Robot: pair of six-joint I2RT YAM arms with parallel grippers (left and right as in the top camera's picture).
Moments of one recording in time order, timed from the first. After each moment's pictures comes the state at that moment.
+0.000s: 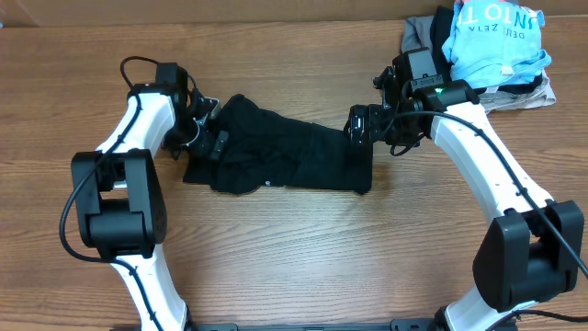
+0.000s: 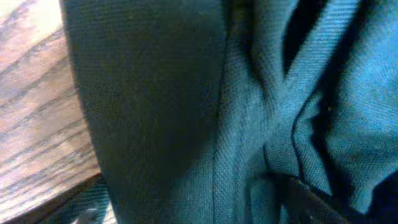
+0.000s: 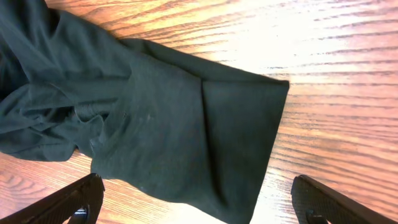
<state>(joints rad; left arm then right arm) 0.02 2.12 1.52 -0.90 0.19 0.30 0.22 1.80 1.46 -0.90 -0.30 0.24</state>
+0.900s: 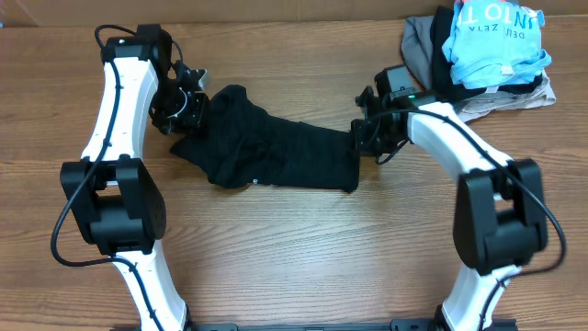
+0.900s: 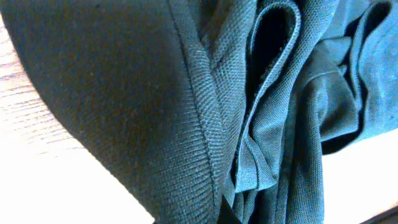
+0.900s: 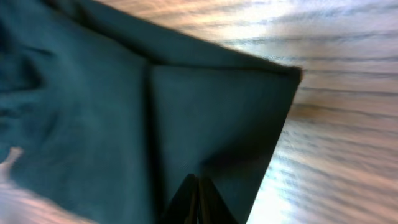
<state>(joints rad) 0.03 2.14 1.94 -1.40 0.29 0.16 0.24 2.01 1.40 -0.76 -0.41 0.20</state>
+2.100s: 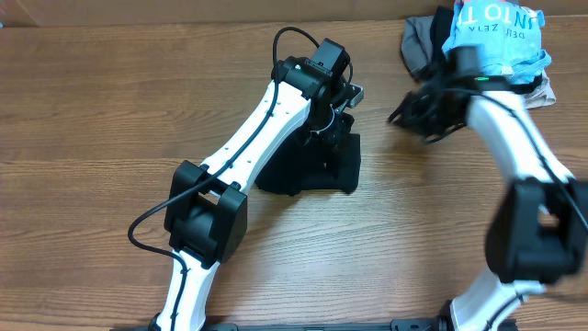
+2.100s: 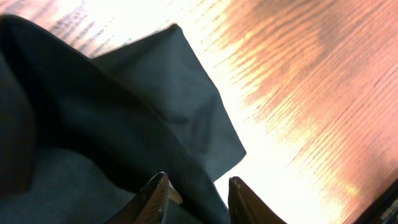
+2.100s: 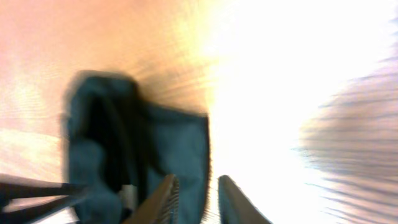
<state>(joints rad) -0.56 2.22 2.04 -1.16 0.33 -0.05 -0.06 1.86 1.50 -0.86 -0.53 0.20</state>
